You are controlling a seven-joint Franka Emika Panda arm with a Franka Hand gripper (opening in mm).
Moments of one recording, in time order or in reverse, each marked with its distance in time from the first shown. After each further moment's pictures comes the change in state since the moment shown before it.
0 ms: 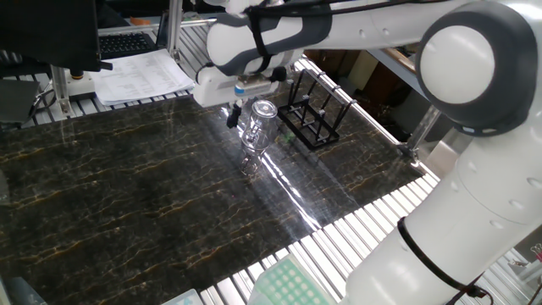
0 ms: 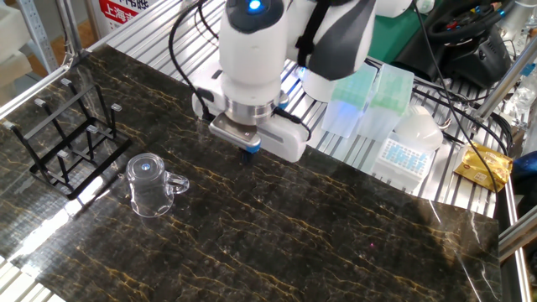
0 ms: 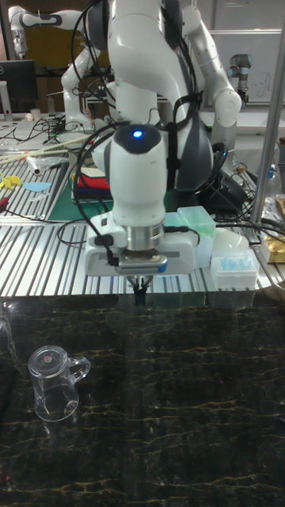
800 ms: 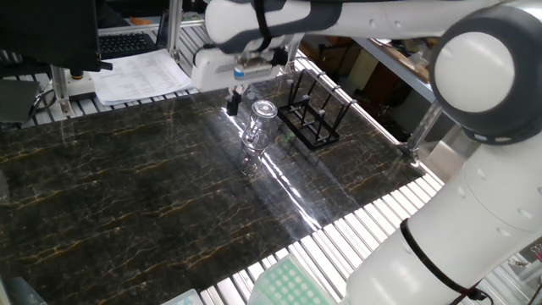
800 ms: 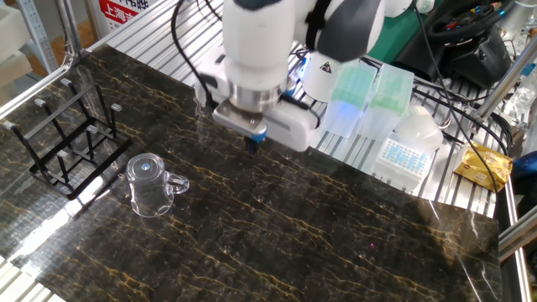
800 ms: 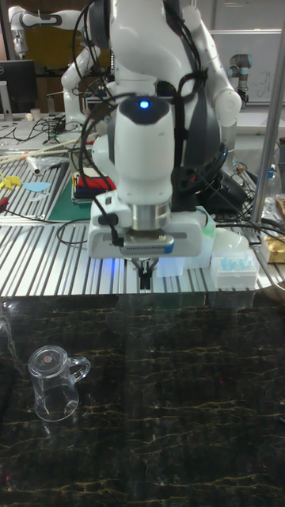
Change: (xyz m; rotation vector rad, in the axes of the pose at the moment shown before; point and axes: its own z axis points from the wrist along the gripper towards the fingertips) arm 0.002 0.006 -0.027 -0.007 0.013 0.002
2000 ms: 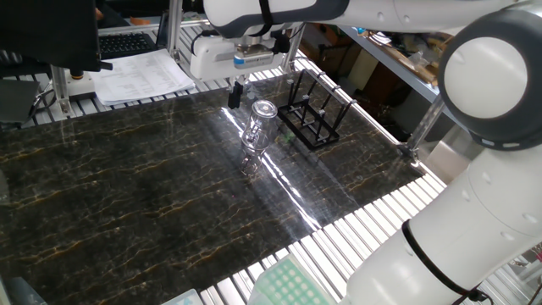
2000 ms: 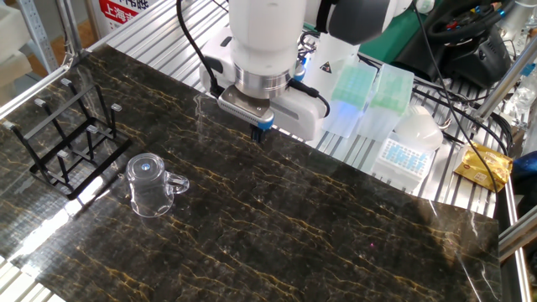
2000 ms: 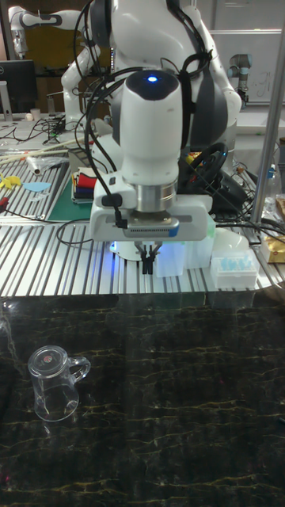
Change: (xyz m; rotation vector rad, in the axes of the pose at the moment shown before) arm 0.008 0.007 -0.036 0.014 0.032 0.016
